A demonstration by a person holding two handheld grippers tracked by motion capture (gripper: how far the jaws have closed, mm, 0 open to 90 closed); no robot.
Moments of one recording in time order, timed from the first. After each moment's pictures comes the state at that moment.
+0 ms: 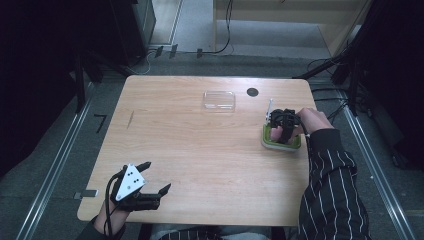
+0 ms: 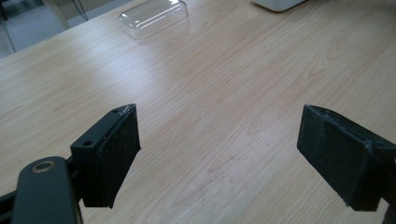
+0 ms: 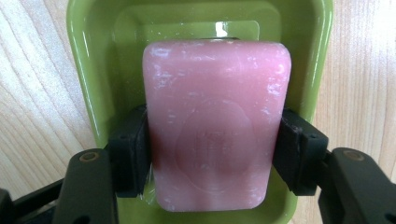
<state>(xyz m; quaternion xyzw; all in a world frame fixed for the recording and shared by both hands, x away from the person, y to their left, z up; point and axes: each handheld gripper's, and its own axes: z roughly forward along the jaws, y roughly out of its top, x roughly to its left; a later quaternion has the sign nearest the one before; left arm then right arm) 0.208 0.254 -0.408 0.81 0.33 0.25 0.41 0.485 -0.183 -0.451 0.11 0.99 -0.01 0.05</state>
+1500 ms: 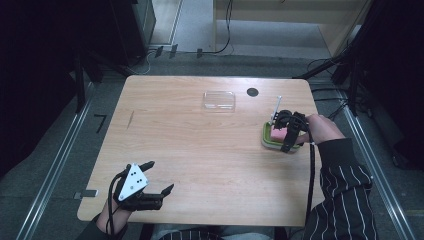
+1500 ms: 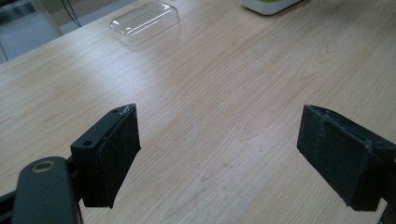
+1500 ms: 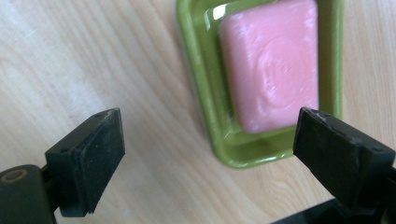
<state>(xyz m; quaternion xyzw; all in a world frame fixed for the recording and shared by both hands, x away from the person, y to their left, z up) 0.210 0.248 -0.406 0.82 0.31 0.25 0.41 0.436 -0.184 -0.404 0.23 0.97 -0.01 0.04</state>
